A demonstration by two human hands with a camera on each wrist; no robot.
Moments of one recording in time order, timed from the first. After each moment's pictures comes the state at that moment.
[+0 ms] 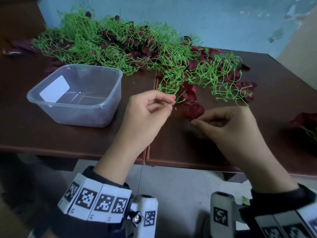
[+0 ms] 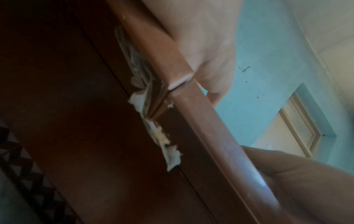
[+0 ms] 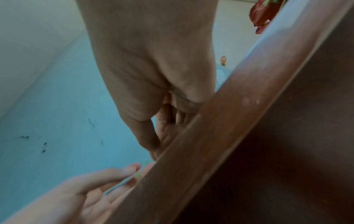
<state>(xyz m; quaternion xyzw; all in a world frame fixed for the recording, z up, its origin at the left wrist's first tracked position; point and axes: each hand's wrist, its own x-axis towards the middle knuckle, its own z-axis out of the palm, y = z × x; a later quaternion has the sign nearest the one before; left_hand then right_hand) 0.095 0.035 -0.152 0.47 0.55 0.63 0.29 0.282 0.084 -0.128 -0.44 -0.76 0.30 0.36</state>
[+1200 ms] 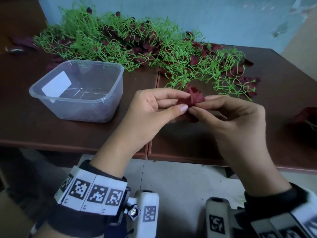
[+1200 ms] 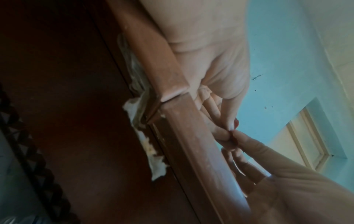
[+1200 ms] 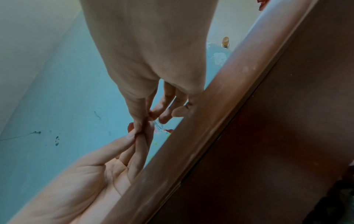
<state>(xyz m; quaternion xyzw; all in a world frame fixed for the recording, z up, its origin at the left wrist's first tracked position) 0.098 0.024 -0.143 0.50 0.45 0.61 0.41 0.271 0.074 -0.142 -0.30 -0.70 0.38 0.53</state>
